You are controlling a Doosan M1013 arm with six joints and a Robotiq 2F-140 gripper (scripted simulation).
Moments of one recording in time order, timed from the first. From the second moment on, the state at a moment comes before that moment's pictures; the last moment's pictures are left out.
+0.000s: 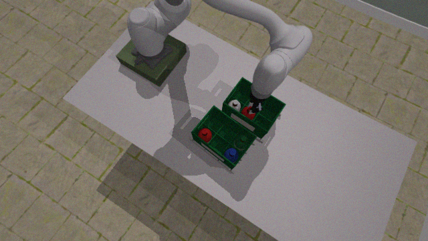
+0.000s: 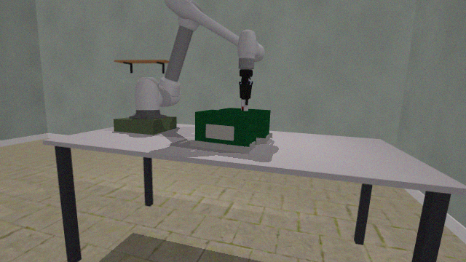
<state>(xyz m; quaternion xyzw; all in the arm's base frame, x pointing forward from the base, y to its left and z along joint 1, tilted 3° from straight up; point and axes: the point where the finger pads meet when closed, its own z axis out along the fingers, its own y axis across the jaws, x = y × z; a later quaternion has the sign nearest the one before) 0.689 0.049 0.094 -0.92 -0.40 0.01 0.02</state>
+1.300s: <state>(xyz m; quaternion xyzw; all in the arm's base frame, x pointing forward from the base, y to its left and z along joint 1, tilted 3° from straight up) 0.689 0.049 0.080 -0.92 -0.40 0.01 0.02</state>
